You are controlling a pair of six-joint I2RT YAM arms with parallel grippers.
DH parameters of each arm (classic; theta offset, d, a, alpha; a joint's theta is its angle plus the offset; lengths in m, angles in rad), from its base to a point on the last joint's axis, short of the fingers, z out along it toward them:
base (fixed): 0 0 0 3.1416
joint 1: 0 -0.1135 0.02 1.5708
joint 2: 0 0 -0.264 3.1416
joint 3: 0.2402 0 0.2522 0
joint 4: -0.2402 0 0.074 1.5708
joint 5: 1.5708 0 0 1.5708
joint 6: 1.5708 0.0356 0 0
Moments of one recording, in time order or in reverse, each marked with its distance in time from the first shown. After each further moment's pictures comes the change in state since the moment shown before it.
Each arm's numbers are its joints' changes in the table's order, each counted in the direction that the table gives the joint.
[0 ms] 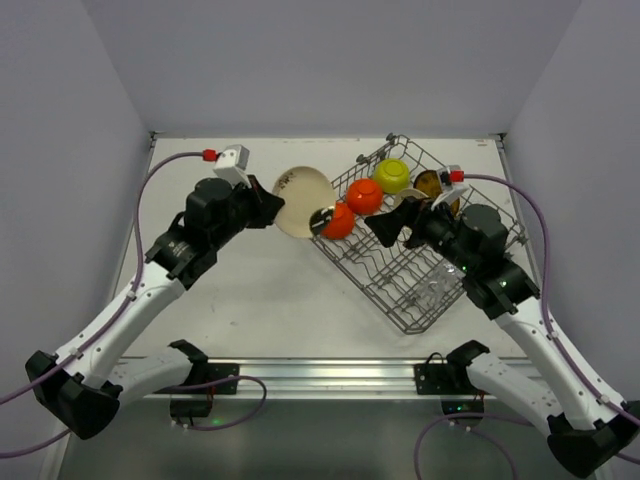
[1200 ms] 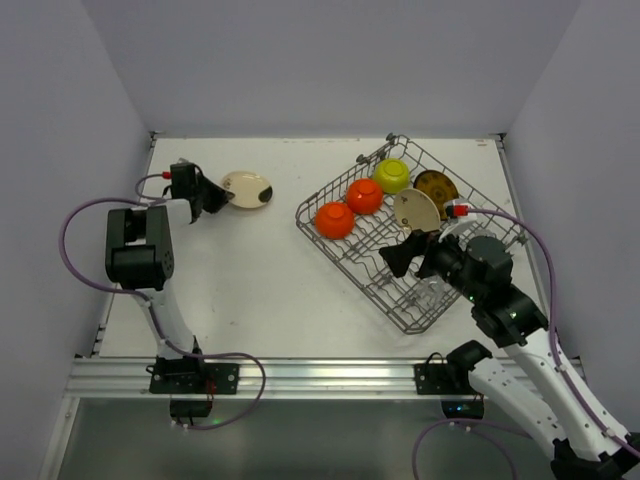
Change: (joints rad) left arm -0.681 0.907 0.079 0.414 0.239 -0.344; right arm 0.001 -0.239 -0.168 -0.178 0.126 -0.088
